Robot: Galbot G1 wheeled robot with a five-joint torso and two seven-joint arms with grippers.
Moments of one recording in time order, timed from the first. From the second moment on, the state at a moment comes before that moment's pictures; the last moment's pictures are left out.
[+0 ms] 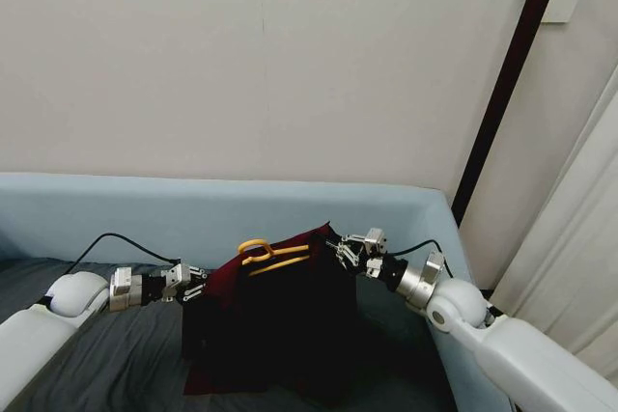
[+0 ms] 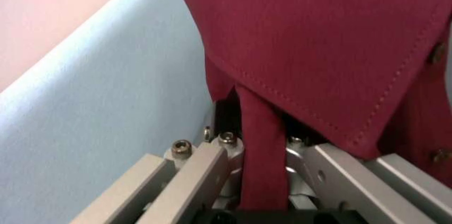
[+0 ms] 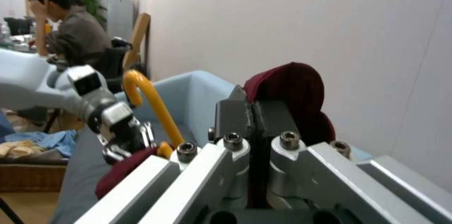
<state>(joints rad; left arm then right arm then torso) 0.62 -0.67 -0.01 -1.25 -0.49 -0.40 0.98 -0.53 0.85 -0.19 1.67 0.85 0.18 -0.54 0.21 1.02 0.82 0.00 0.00</state>
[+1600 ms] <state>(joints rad) 0.40 -0.57 0.11 -1.25 -0.58 -0.35 0.96 -0.89 0.81 -0.12 1.93 0.63 0.19 -0.22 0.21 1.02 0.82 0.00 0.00</state>
